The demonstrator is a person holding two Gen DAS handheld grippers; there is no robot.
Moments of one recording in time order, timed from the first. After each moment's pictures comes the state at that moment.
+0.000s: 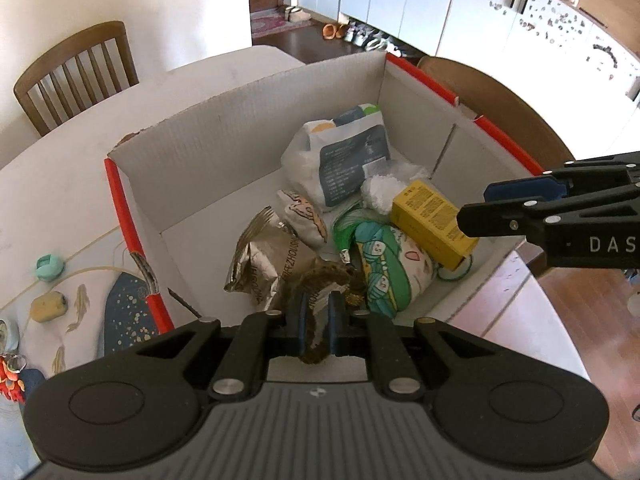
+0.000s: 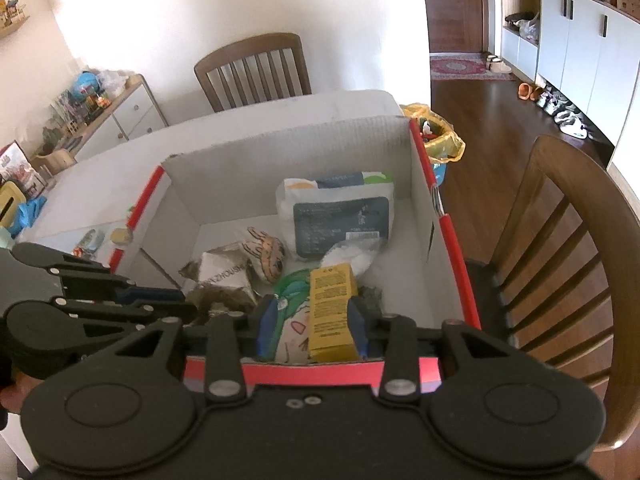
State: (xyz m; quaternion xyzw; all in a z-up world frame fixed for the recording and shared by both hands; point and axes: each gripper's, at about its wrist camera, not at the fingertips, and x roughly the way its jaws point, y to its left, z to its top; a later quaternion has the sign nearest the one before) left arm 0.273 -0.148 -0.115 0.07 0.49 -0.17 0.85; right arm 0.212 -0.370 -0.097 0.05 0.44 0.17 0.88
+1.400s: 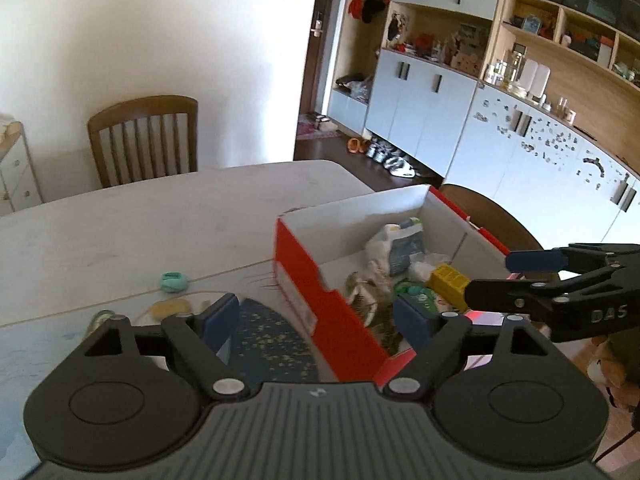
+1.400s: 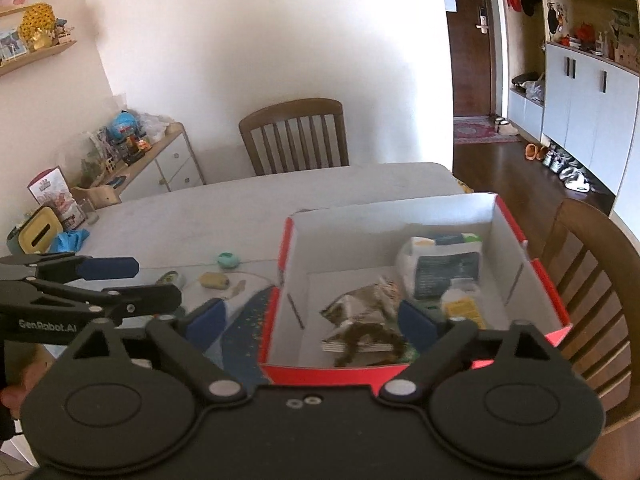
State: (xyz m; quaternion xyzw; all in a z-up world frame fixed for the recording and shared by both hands) left arm 0.178 0.007 -0.028 -0.01 0.34 -0.15 0.93; right arm 0.137 -0.249 -0.034 0.06 0.35 0.17 0.92
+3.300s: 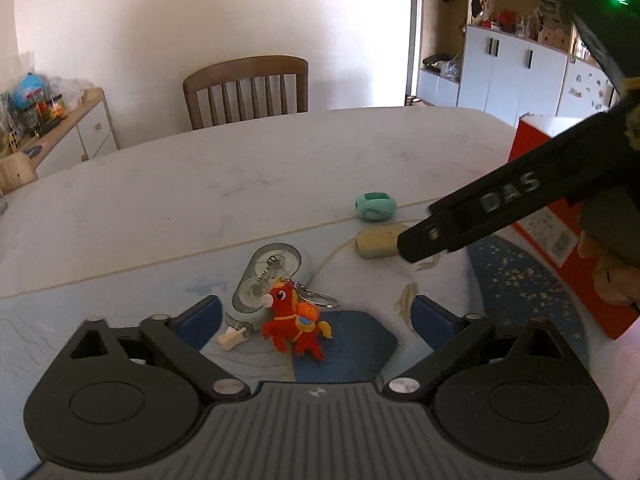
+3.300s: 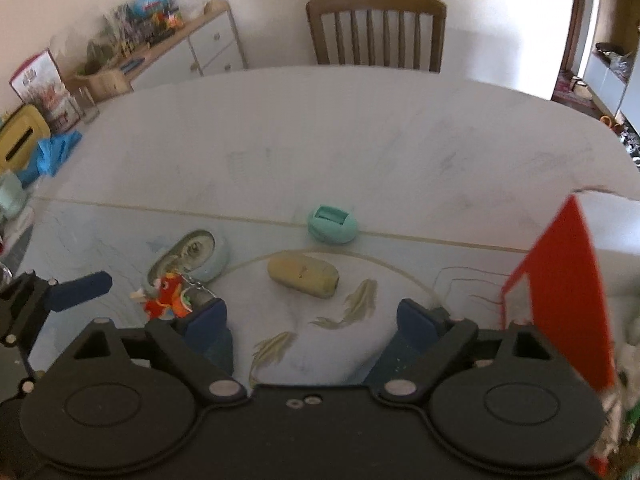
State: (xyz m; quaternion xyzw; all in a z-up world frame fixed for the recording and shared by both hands) left arm 0.229 0.155 -0.168 0.03 0.35 -0.03 0.93; right arm 0.291 -0.027 -0.147 -0.04 0.48 0.23 0.85
